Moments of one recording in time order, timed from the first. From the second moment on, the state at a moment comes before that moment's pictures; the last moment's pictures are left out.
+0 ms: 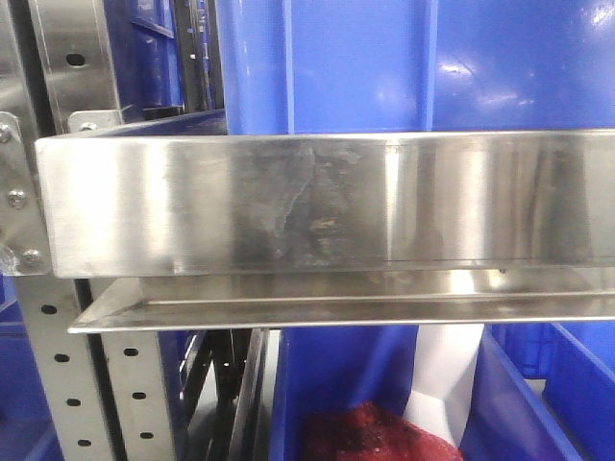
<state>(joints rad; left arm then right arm) -0.01 -0.02 0.03 -0.20 0.10 0.25 0.38 0.79 -1.20 -0.39 0.58 0.31</state>
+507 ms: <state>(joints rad) -0.01 -0.02 0.03 -0.20 0.10 0.25 0.38 0.18 -0.67 -0.38 0.53 0.31</state>
